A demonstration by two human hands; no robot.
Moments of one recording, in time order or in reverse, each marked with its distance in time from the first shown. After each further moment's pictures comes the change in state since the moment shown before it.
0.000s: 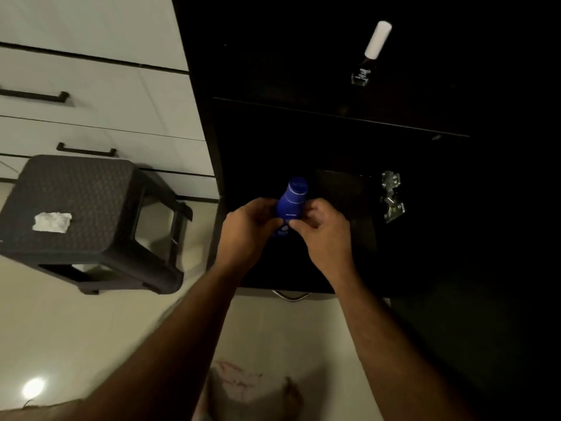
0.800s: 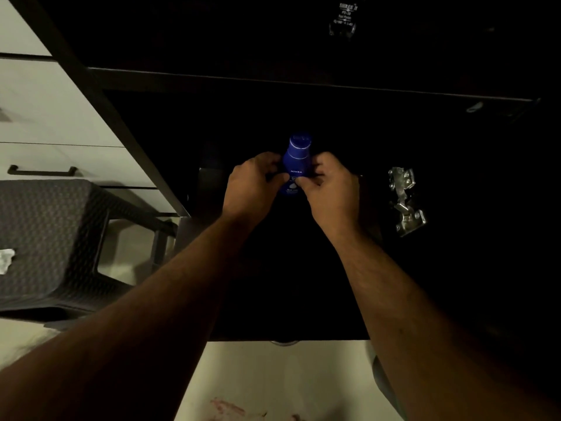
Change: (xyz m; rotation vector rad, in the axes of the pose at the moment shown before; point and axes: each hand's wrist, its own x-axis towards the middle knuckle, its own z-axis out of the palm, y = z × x) left_hand 0.148 -0.027 0.062 0.176 0.082 0.081; right_hand 0.135 0.061 0.002 -0.154 0.210 -0.060
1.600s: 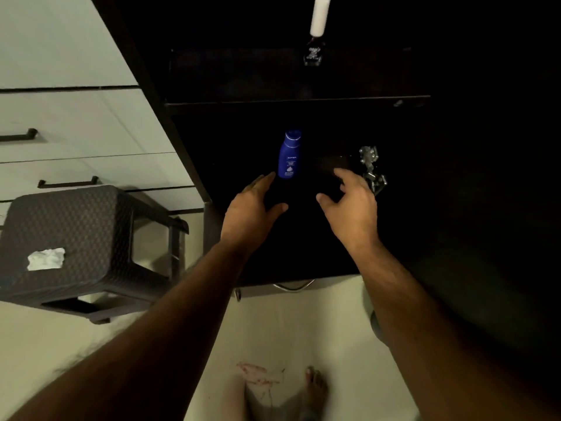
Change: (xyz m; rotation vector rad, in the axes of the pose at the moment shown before) left_hand -0.110 0.045 -0.064 0.253 -0.171 0.058; right_hand -0.106 -0.039 -0.080 -0.159 0.082 0.120
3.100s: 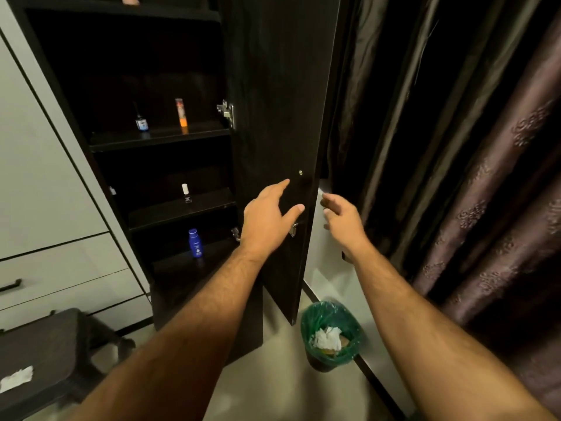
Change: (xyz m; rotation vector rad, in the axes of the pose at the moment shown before) left_hand -0.279 0.374 -0.110 -0.203 0.112 0.570; right_hand -0.241 -0.032 -0.407 0.429 0.318 0.051
